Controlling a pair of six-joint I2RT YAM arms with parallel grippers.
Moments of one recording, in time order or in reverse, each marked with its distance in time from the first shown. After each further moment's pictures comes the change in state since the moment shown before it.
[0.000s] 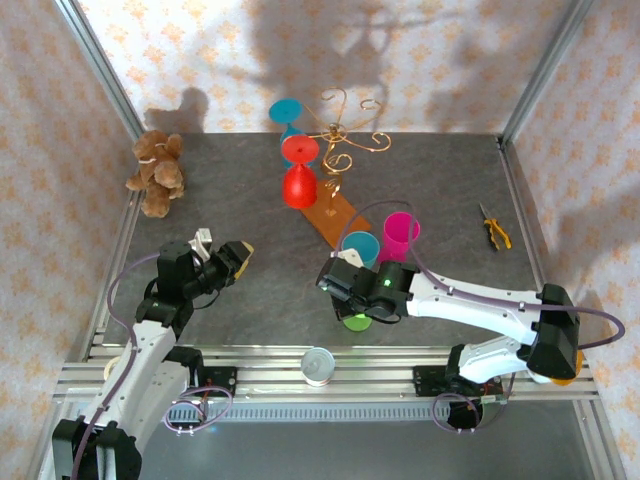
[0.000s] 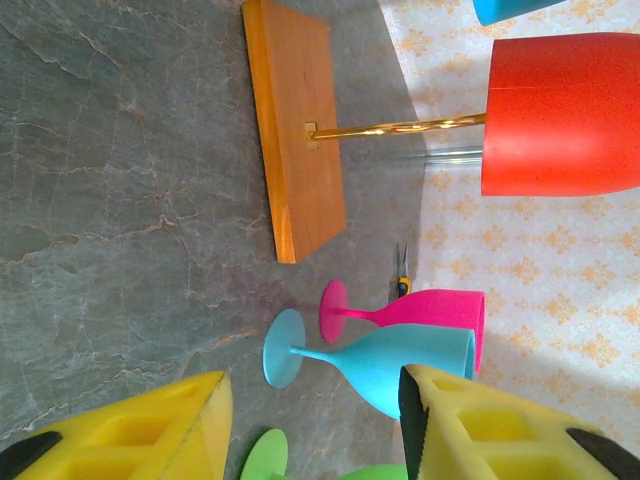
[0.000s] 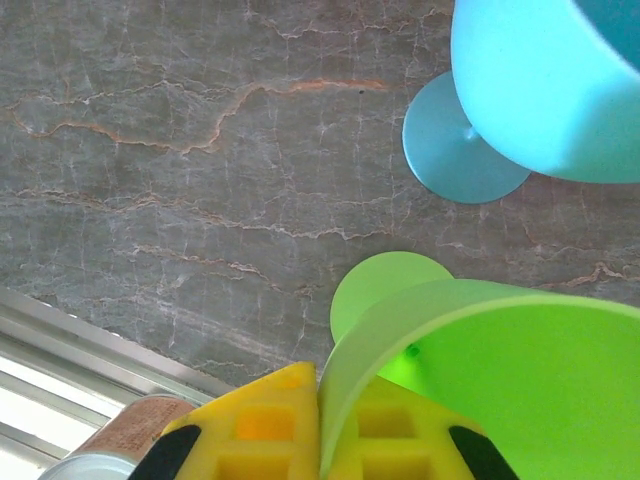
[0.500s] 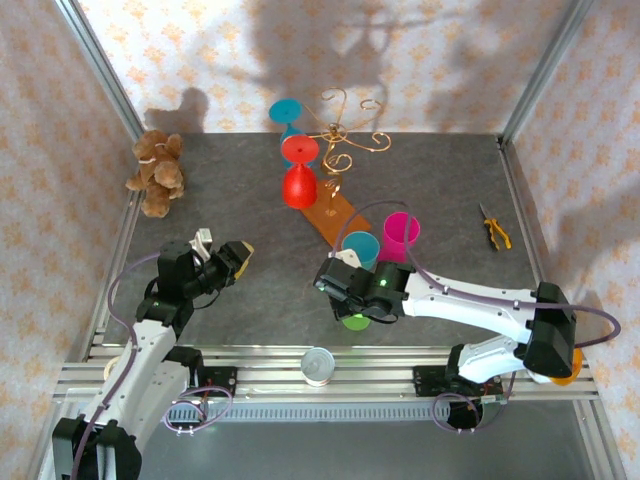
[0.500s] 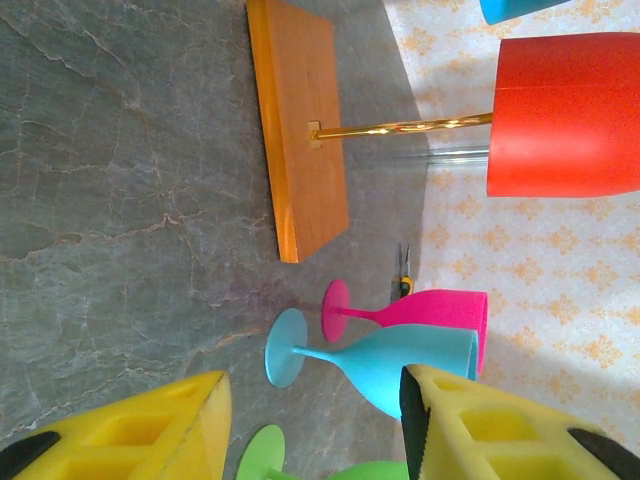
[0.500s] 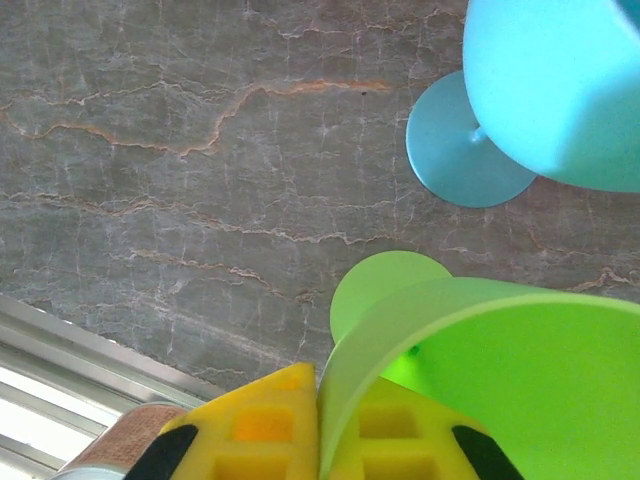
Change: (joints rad) left arm 0.000 0.009 0.000 0.000 0.000 0.000; right arm 0.000 0.022 0.001 0.012 0.006 -0.002
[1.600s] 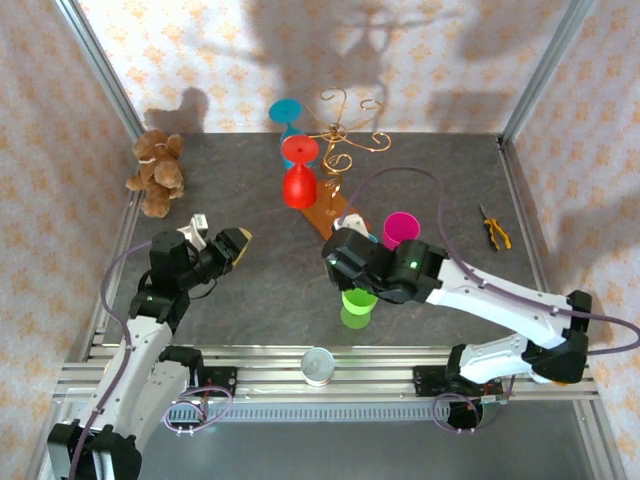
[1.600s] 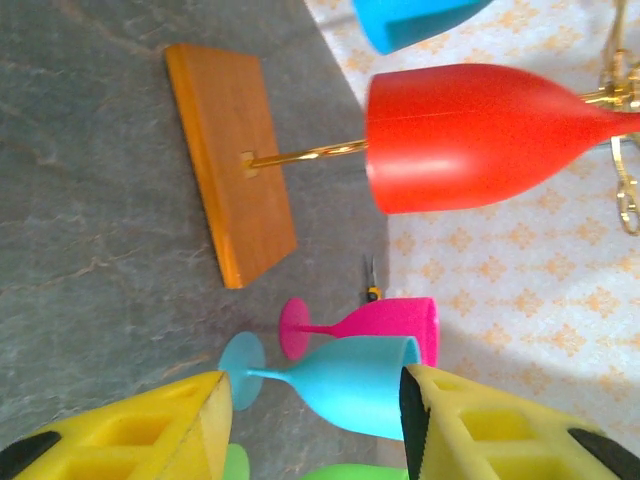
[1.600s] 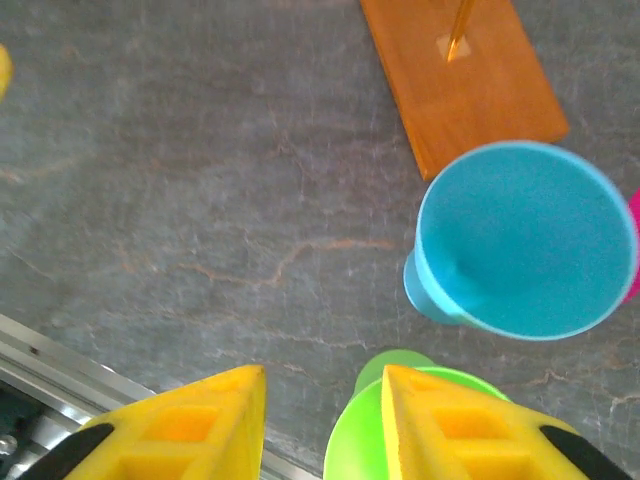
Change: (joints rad) left arm 0.000 0.004 0.132 -0.023 0.000 0.027; right arm -0.035 -0.070 0.273 -0.087 0.098 -0.078
